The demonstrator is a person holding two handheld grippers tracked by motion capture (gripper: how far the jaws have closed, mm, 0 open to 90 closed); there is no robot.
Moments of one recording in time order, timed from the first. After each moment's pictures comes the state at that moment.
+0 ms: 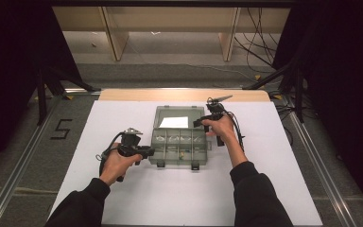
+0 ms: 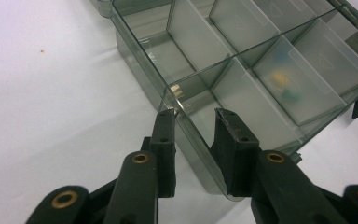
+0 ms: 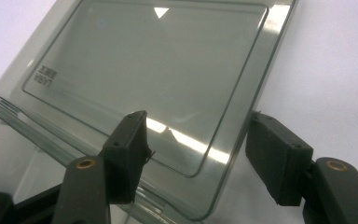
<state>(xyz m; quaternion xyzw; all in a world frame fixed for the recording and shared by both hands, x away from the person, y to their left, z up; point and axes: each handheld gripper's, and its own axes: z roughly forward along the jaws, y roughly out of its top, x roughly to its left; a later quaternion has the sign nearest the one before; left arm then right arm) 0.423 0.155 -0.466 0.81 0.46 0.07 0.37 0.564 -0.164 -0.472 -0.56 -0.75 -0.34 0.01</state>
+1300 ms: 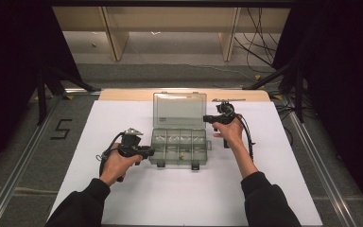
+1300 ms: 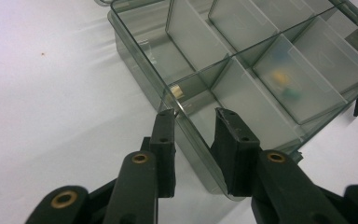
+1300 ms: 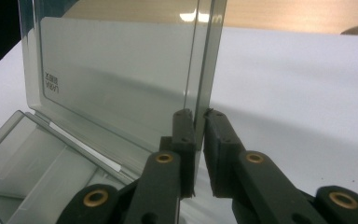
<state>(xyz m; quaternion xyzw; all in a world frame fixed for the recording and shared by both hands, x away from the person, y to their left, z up) 0.422 0.153 -0.468 0.80 0.46 0.08 0.38 0.538 -0.190 -0.456 -0.50 -0.75 -0.43 -0.08</state>
